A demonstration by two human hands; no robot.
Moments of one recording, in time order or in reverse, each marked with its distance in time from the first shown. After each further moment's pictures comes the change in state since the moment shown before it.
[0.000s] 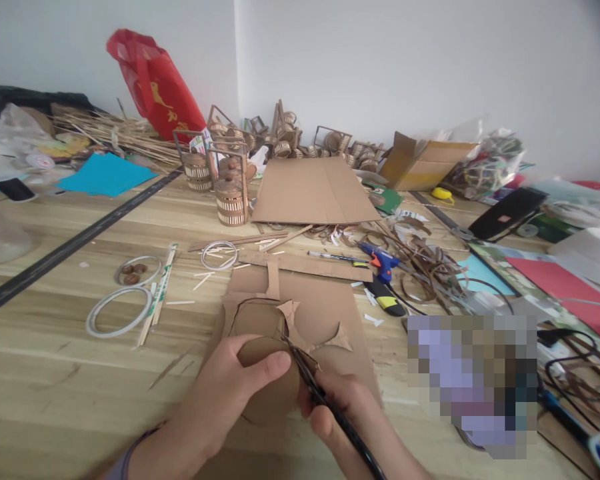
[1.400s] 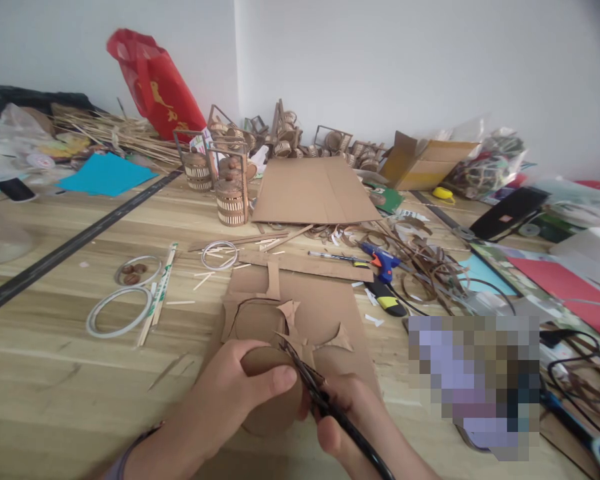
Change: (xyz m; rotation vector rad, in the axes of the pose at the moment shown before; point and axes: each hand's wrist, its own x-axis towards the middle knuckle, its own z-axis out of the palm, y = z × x) left_hand -0.004 0.002 -0.005 0.144 -0.173 0.121; right_hand -0.002 0.005 -0.004 -0.012 -0.029 0.057
